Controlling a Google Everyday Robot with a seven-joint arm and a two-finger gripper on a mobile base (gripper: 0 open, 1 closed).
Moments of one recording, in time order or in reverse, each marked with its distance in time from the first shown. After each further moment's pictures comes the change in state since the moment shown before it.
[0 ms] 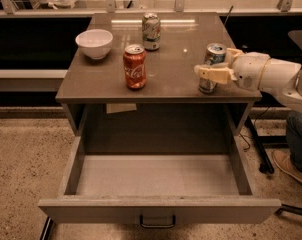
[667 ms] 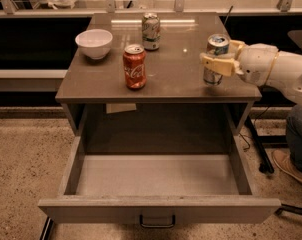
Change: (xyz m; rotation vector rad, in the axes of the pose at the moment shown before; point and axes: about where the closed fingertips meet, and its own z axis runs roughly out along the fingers) arm -0.040 0.014 -0.014 -0.064 -0.094 -0.043
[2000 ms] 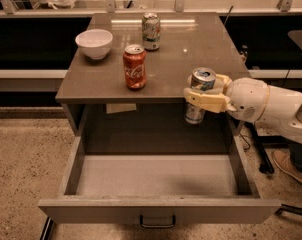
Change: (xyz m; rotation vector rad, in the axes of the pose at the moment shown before) arm 0.004 0.124 -0.012 -0.226 -0.085 0.179
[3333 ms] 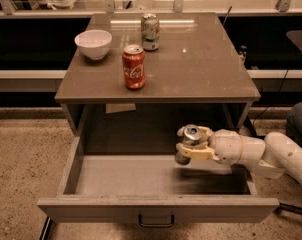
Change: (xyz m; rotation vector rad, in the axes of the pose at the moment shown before) arm 0.180 0.035 -0.004 -0.226 -0.091 0.010
